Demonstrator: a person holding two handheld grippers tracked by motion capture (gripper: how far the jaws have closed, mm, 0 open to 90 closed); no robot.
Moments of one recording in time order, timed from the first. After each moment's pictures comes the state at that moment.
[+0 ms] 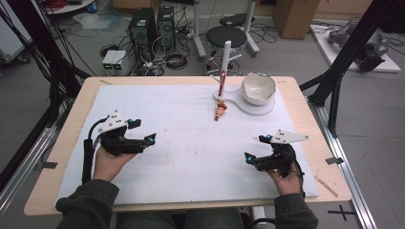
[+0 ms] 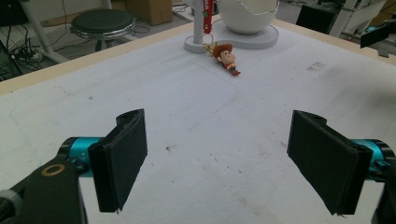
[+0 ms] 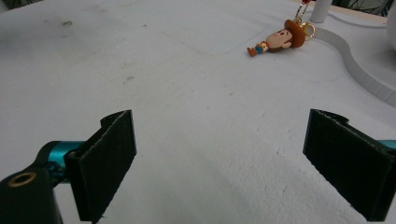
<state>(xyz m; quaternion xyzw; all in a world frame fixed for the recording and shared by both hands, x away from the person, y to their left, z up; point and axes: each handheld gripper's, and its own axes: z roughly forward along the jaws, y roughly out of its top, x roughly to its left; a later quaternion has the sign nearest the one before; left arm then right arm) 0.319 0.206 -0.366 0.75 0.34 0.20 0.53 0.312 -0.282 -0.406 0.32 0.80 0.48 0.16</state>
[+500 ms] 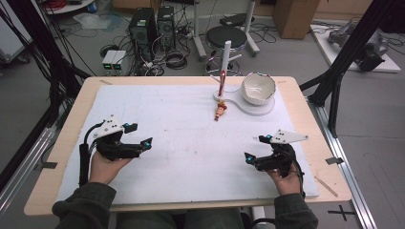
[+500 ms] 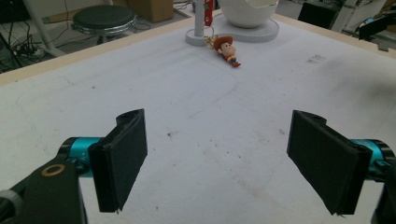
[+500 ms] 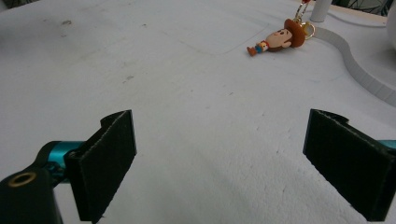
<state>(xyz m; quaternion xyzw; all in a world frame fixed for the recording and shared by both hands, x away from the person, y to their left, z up) 0.308 0.216 -0.372 0.76 0.34 0.20 0.52 0.312 -0.281 -0.406 0.32 0.80 0.48 0.16</state>
